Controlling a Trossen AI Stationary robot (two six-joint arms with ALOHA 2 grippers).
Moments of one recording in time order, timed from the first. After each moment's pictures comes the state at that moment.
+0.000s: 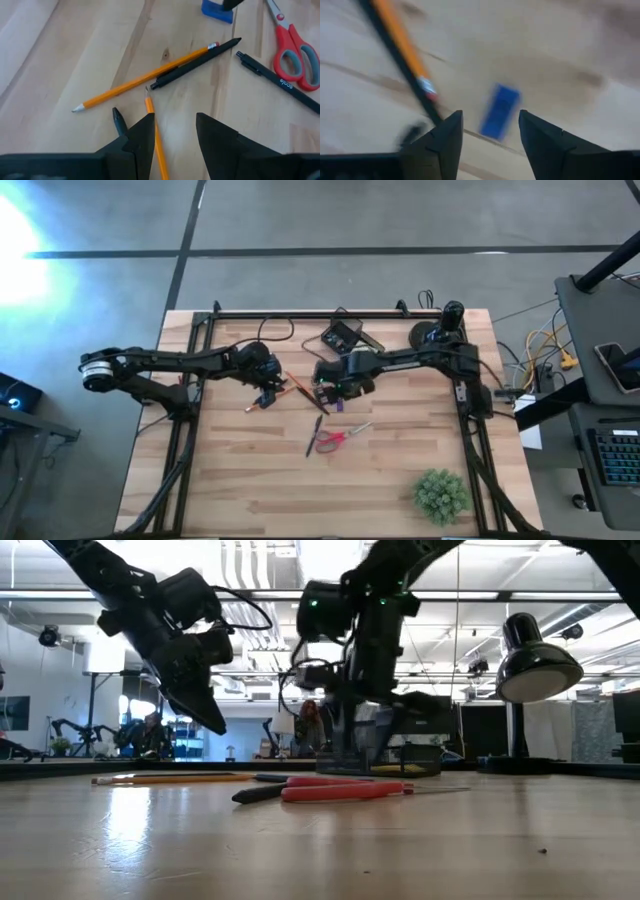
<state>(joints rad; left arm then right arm) 0.32 1.24 0.59 -0.20 0.16 -0.07 -0.09 2.06 1.53 -0.85 -0.05 1.14</state>
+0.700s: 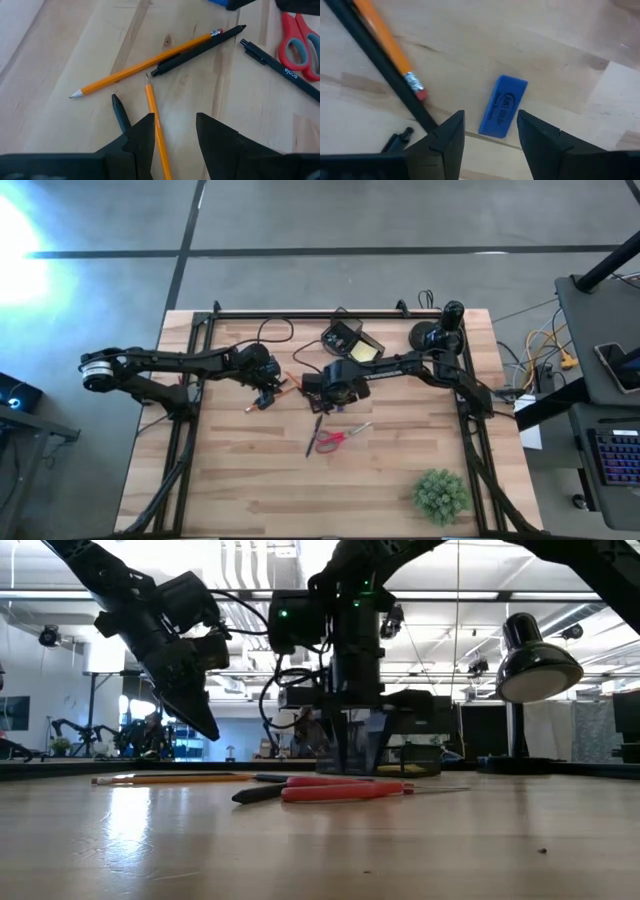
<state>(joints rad) 0.32 1.24 0.58 -0.22 0.16 -0.07 -0.05 2.23 1.76 -1.07 0.02 1.20</state>
